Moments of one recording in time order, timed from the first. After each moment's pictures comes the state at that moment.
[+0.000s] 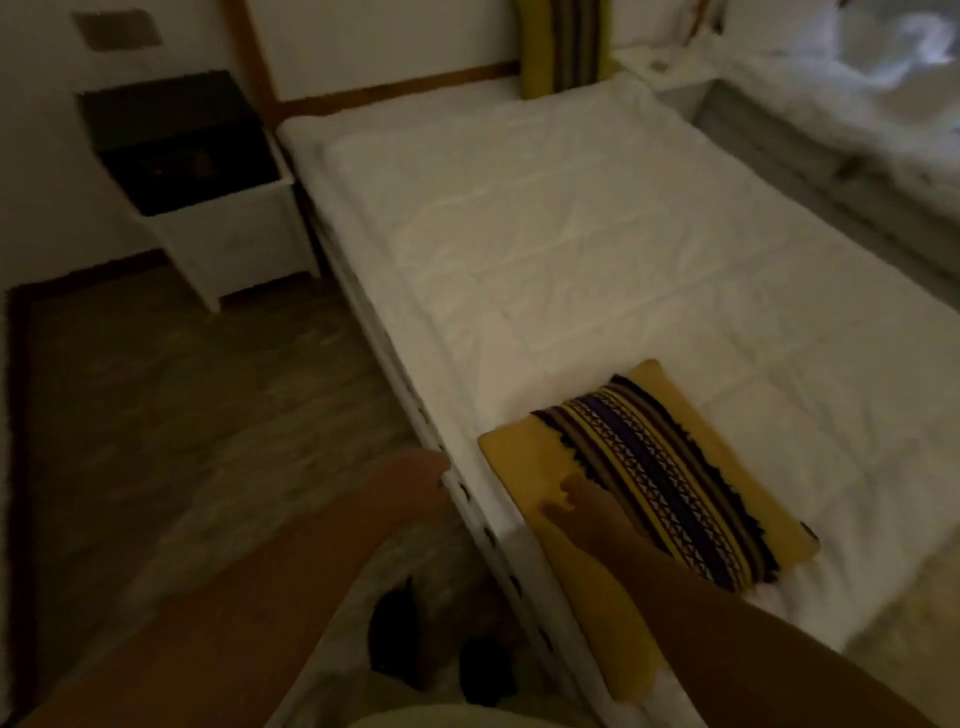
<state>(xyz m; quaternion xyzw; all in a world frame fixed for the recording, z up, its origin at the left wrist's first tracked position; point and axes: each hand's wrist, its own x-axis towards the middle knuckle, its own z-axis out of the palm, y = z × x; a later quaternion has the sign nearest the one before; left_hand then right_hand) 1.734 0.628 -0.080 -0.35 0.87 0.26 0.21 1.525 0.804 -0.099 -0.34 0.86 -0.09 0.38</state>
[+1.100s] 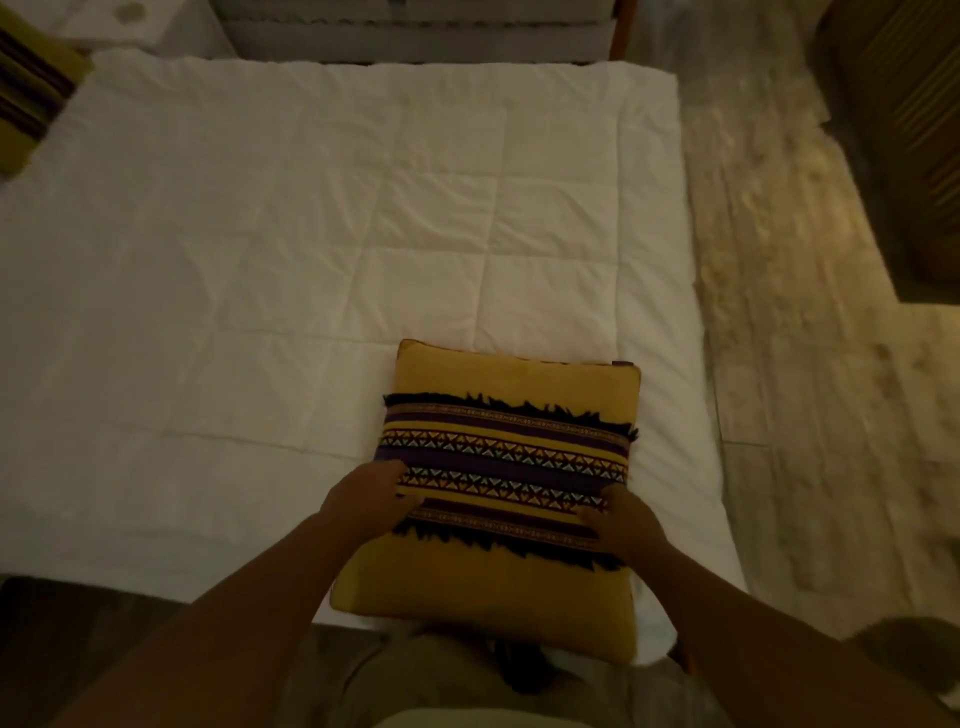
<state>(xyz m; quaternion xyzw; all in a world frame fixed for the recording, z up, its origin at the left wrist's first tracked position) 1.399 0.624 -0.117 -0.07 0.92 0.22 0.33 1.409 0.970 -0.180 0.15 0.87 -0.35 0.32</state>
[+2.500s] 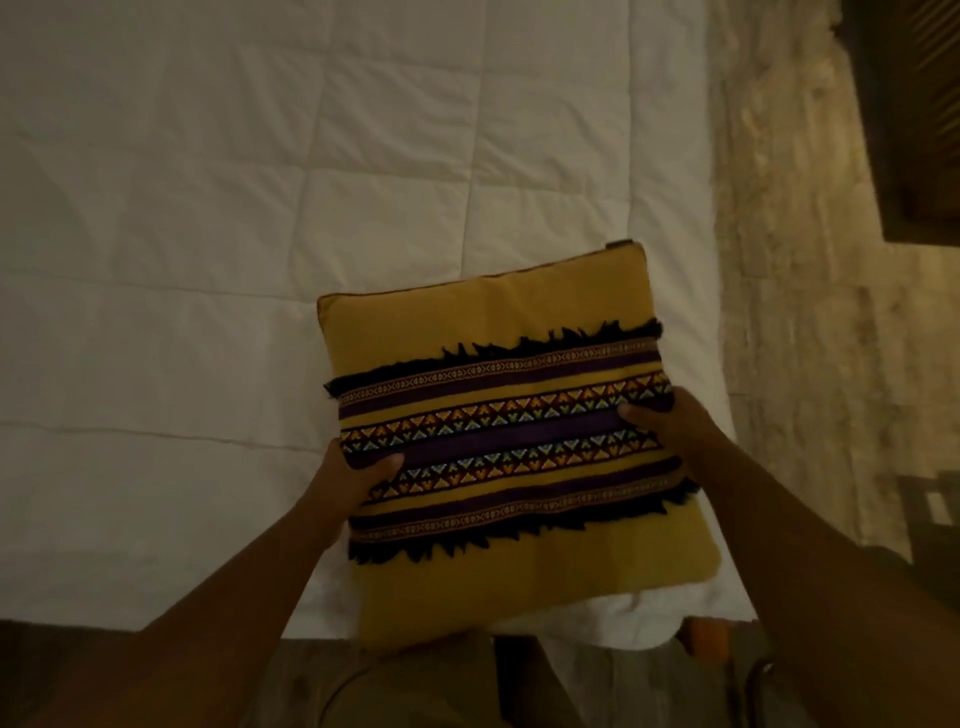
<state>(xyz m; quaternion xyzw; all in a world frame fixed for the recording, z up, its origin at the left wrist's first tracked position) 1.351 0.589 -0.212 -0.30 0.65 0.65 0.27 1.274 0.993 -0.185 0.27 0.78 -0.50 0.28</state>
